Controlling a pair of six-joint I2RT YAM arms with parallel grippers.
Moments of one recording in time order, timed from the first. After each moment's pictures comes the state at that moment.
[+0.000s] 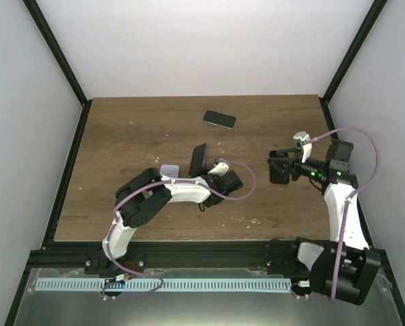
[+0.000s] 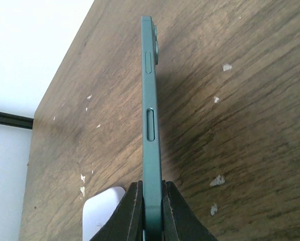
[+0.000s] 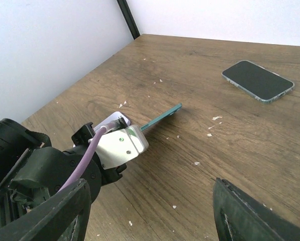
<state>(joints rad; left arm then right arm) -1.04 2.09 1.28 -0.39 -1.04 -0.15 -0.28 1.06 0.79 -0.49 -1.16 -0.38</state>
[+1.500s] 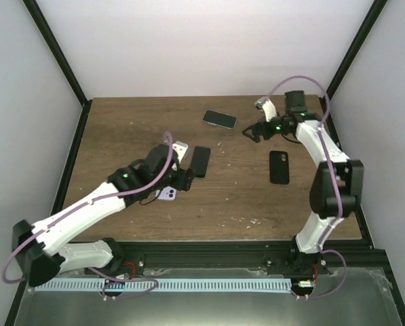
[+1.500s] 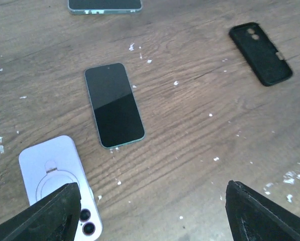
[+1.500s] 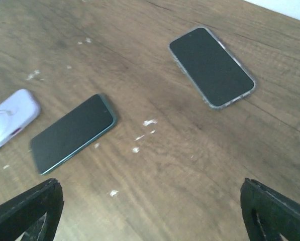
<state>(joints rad) -0.85 1.22 1.04 -0.57 -0.18 -0.33 0.03 1.68 1.39 -0.59 -0.70 -0.41</state>
